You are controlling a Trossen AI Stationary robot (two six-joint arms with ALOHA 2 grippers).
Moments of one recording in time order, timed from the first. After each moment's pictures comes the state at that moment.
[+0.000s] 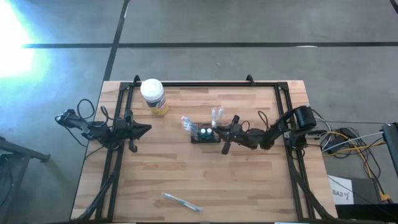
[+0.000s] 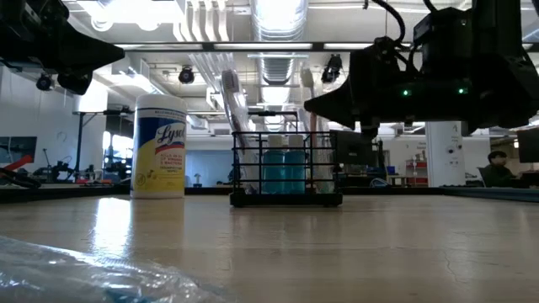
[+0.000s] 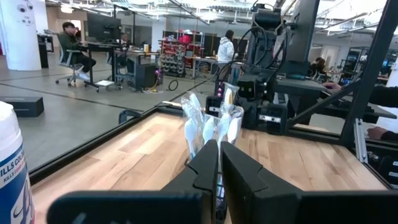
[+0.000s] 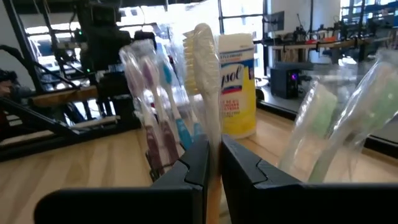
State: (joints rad) left arm -0.43 0.03 0.12 -0.06 -0.68 -0.09; right arm 0.10 1.88 0.40 1.57 0.47 0.12
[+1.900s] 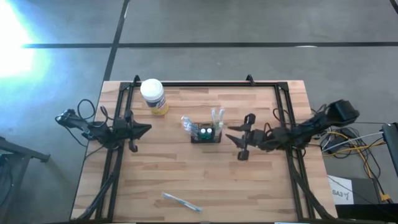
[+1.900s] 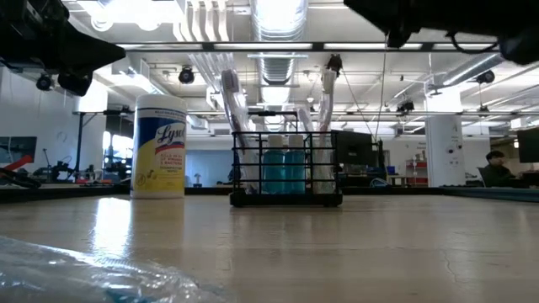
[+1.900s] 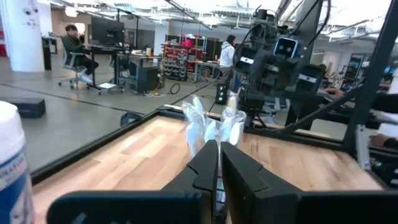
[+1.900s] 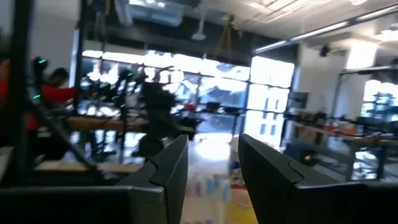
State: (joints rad) left arm -0.43 0.03 0.11 -0.02 -0.69 -0.08; right arm 0.28 1.35 0.35 1.34 0.47 -0.26
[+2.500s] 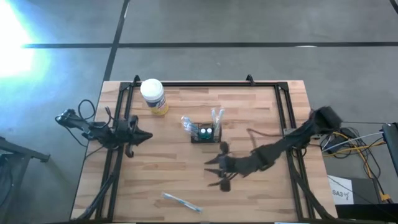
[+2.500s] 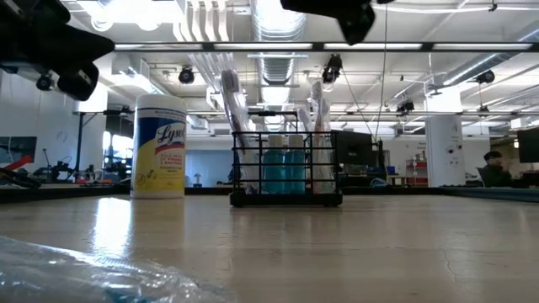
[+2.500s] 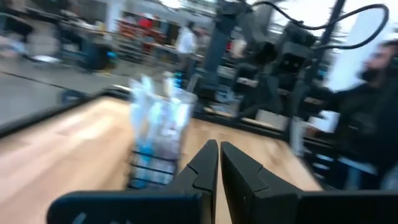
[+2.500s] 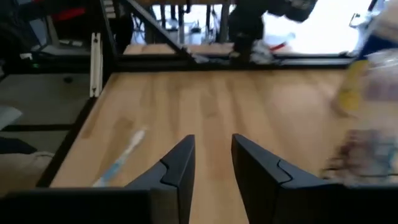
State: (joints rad) left arm -0.43 0.04 0.11 -0.06 -0.51 -0.24; right arm 0.48 1.58 0.92 0.30 0.47 0.21
